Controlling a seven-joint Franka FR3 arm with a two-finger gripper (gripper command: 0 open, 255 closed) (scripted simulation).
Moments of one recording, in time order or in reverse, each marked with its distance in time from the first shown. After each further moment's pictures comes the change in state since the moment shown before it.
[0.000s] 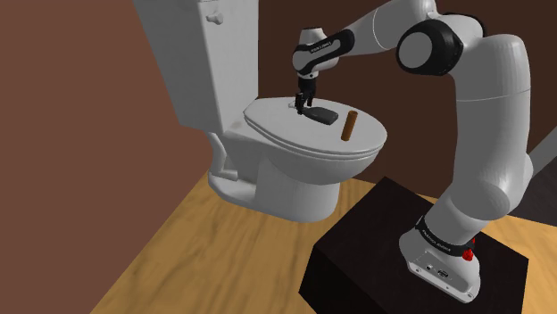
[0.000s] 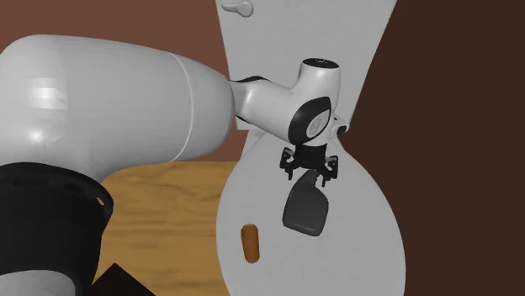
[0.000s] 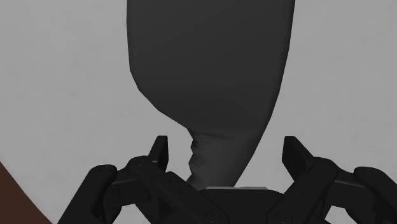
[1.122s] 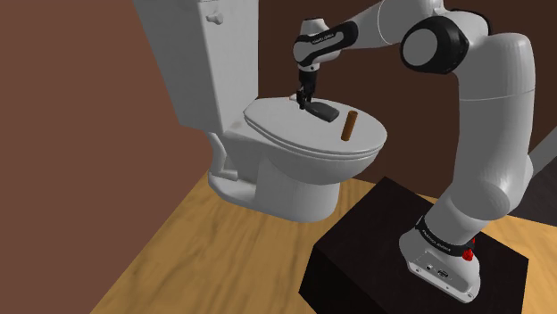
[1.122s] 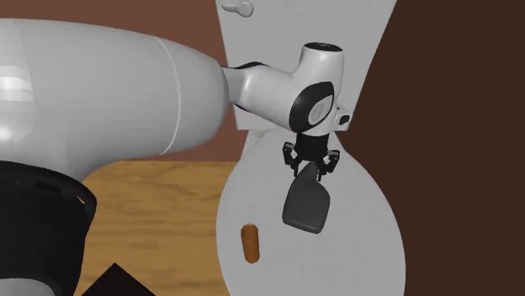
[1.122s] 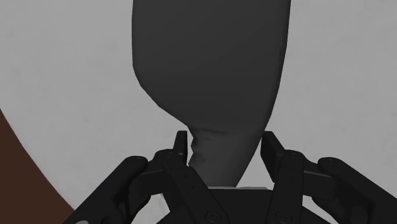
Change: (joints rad) arm 0.002 -0.029 -0.002 0.033 -0.003 -0.061 0.000
